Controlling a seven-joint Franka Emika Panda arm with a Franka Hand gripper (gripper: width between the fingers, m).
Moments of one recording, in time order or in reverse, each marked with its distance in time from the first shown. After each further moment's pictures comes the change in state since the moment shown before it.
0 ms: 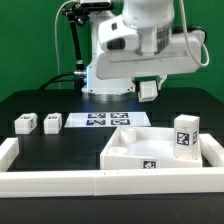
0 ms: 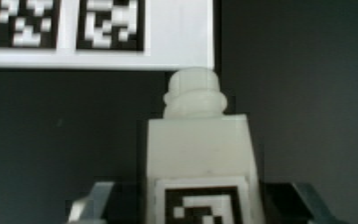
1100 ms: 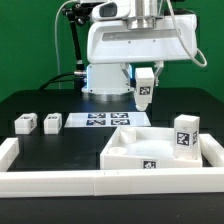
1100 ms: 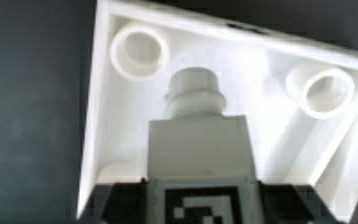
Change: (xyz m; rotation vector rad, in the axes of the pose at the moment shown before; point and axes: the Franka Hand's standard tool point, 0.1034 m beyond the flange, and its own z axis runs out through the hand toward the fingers) arm 0.034 0.011 -0.037 -0.055 0.644 -0.009
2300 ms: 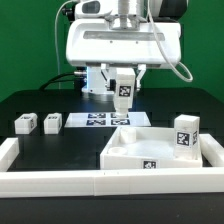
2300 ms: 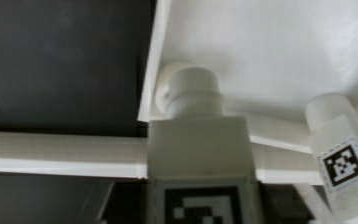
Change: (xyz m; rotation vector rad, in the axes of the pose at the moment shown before) arm 0.036 0.041 0.006 -0.082 0.261 -0.023
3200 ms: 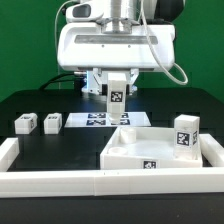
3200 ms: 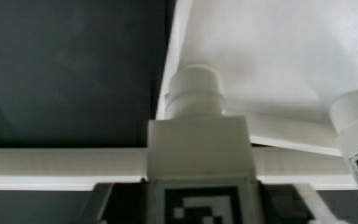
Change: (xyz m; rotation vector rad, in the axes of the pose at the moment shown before) arm 0.005 0.012 0.011 0.004 -0.049 0.058
